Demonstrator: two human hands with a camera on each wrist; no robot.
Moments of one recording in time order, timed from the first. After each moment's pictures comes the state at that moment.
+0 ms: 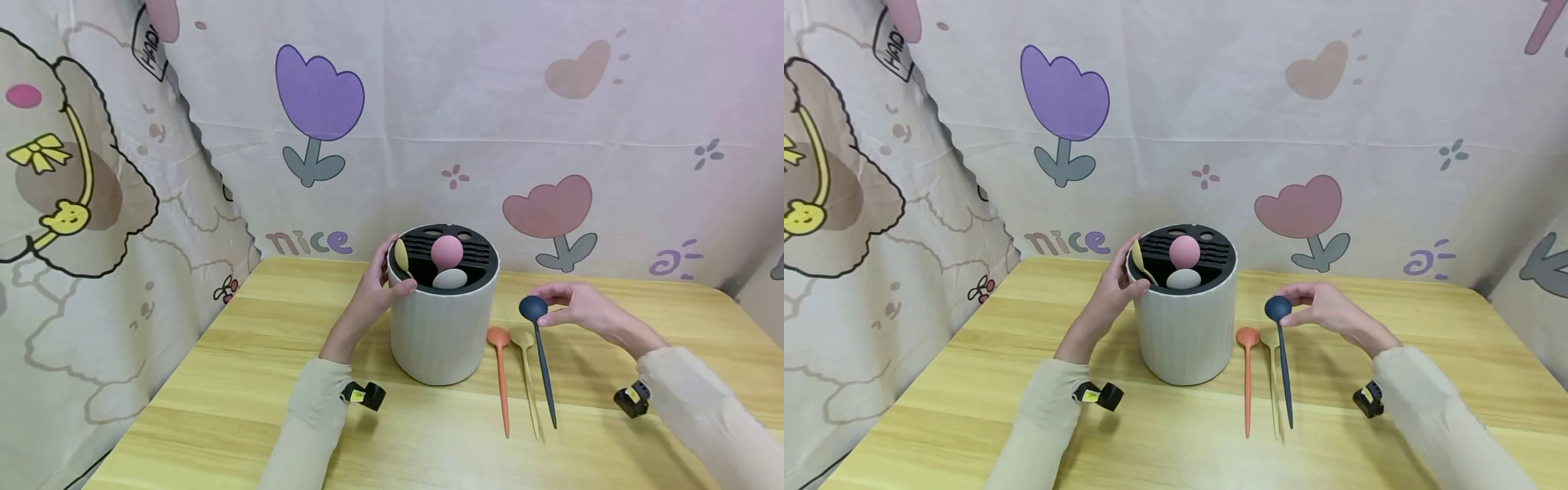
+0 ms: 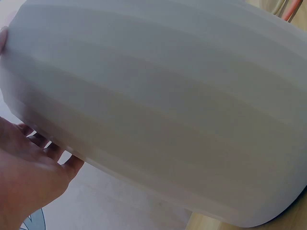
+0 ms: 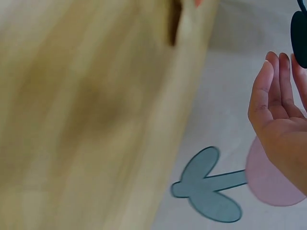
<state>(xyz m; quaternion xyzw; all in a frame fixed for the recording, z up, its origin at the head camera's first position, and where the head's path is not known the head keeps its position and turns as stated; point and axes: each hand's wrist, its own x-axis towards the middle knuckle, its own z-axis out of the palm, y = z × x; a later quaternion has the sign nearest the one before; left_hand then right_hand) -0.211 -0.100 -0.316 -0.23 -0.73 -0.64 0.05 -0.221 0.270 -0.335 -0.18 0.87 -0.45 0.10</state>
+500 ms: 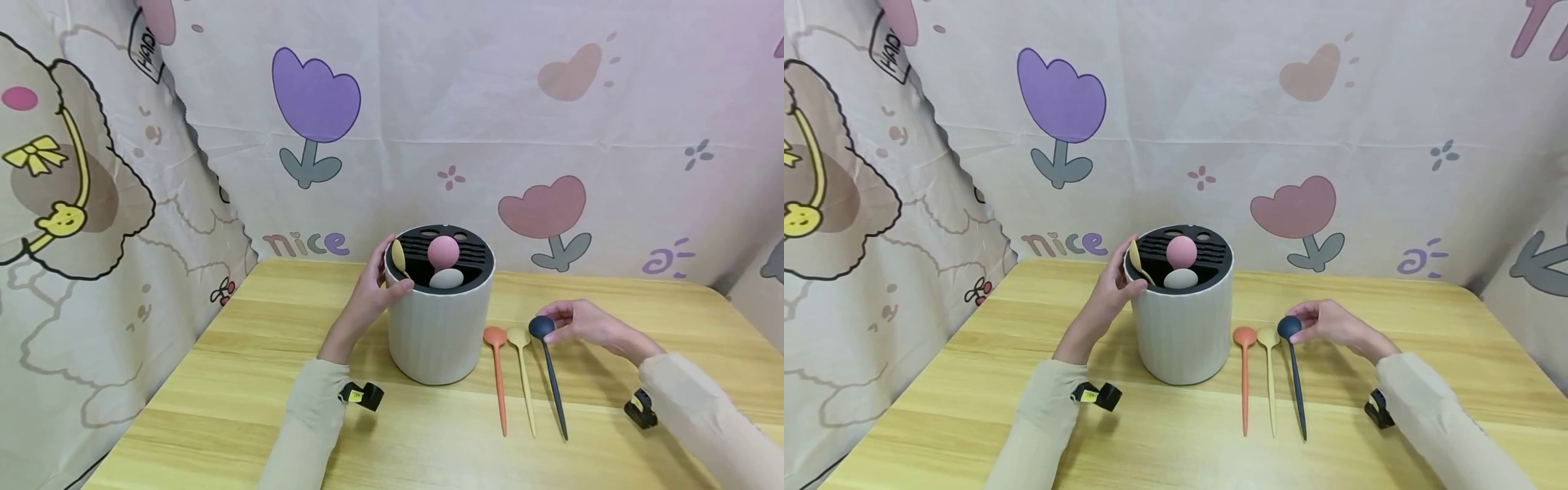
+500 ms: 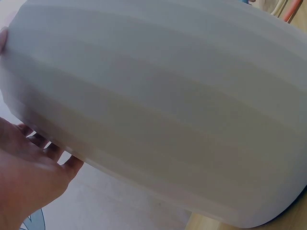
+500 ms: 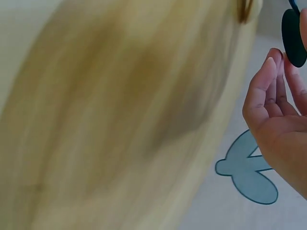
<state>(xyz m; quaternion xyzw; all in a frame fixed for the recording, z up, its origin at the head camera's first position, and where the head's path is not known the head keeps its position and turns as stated) -0.209 -0.099 -0.315 -0.23 -0.73 -0.64 0.05 -0.223 0.293 -0.368 -0.17 0.85 -0.47 0.16</state>
